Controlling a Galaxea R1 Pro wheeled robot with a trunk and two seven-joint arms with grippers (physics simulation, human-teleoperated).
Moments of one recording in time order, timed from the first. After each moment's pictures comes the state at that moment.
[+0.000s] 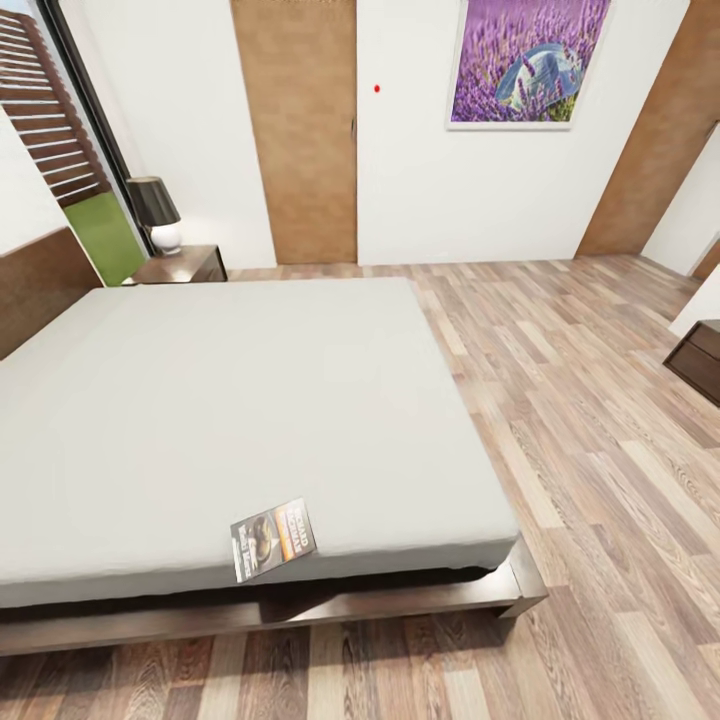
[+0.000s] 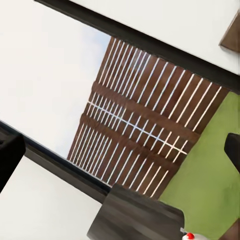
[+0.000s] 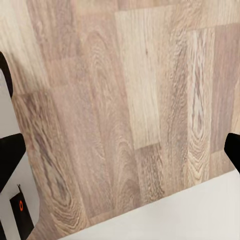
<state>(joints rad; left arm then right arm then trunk) -0.36 0.72 -0.19 -0.54 0.36 0.19 1.37 -0.04 -0.15 -0.60 -0.23 0.46 -0.16 -0.03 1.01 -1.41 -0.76</state>
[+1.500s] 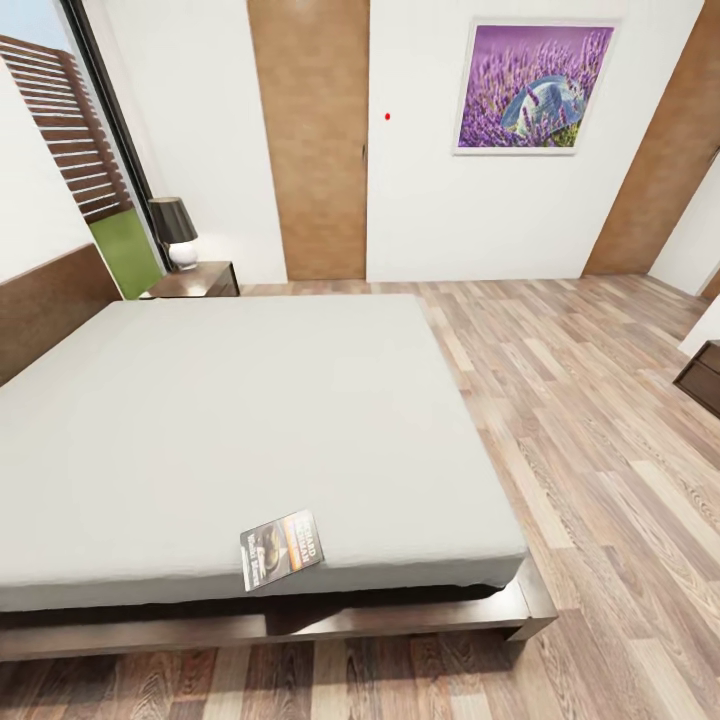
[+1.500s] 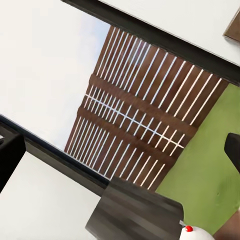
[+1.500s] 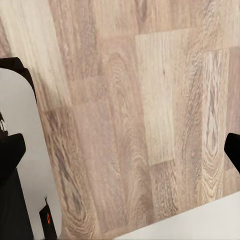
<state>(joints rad) -0.36 0.72 -0.20 -0.54 0.36 0.21 1.35 -0.04 -0.11 -0.59 -0.23 0.46 -0.16 -0.04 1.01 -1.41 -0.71</state>
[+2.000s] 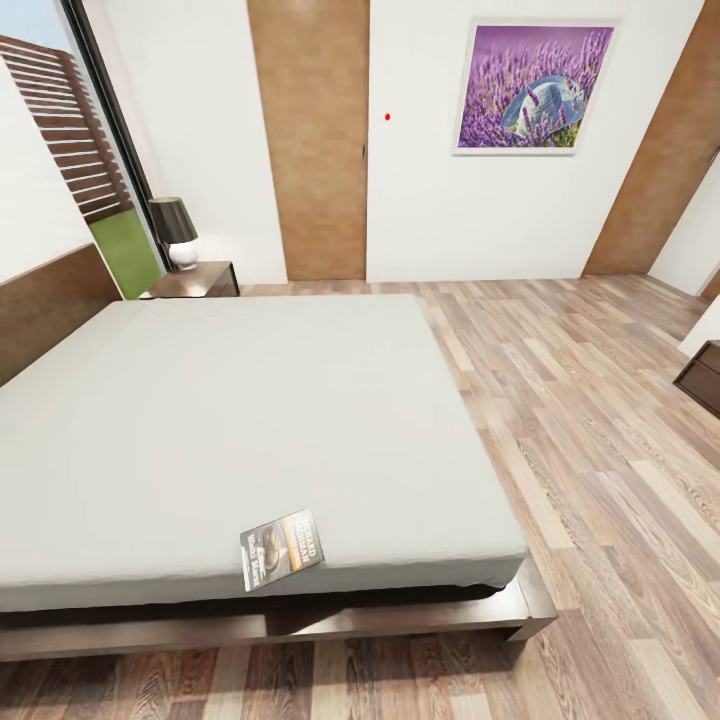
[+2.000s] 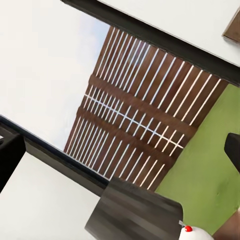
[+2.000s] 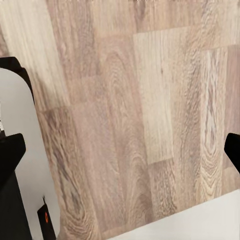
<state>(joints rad) -0.36 0.72 -0.20 -0.54 0.36 0.21 1.35 -0.04 -0.11 -0.60 -0.23 0.47 -0.16 -0.05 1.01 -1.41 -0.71</state>
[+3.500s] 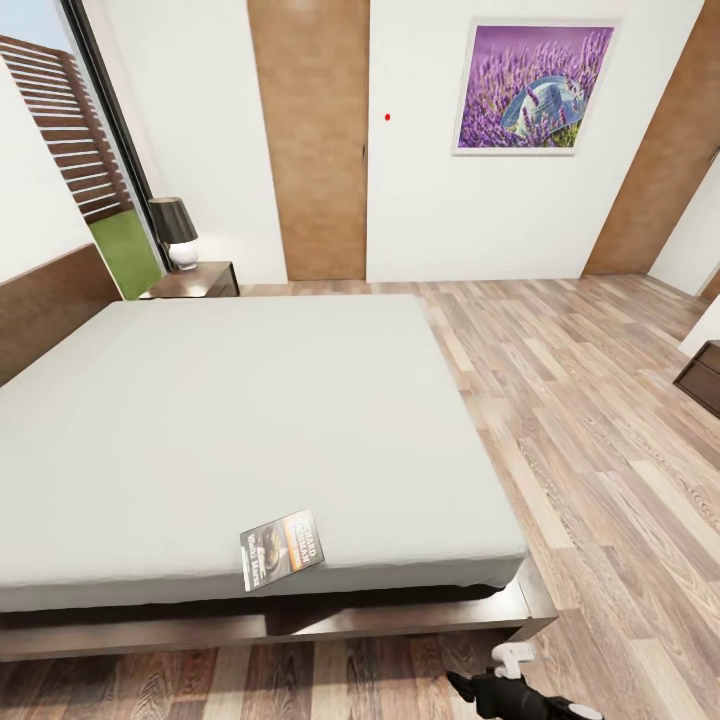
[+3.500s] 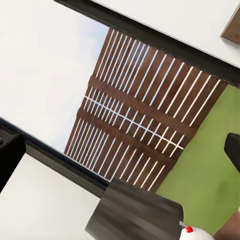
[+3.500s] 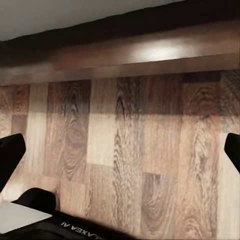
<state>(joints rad) -0.36 0.72 -0.21 -0.54 0.36 0.21 1.36 -0.44 -0.05 -0.61 -0.25 0.46 -0.07 0.65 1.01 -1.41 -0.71</state>
